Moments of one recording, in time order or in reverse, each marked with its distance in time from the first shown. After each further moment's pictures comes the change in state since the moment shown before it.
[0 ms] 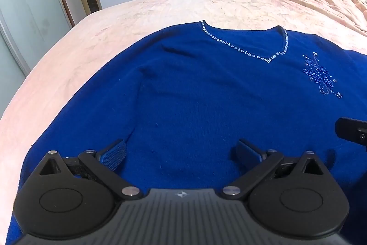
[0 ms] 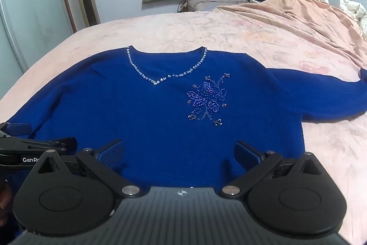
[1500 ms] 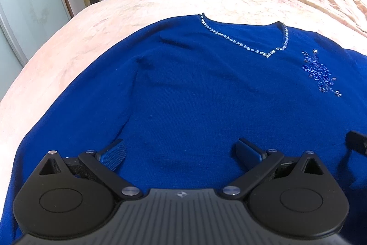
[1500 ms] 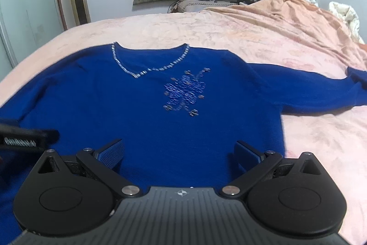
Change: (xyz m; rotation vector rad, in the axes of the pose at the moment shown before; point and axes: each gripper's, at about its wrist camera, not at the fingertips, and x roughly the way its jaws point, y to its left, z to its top) left arm 0.001 -0.001 -0.002 -0.021 0.029 -0.015; right arm -0.002 -0.023 -0.023 -0.031 -0.026 -0.071
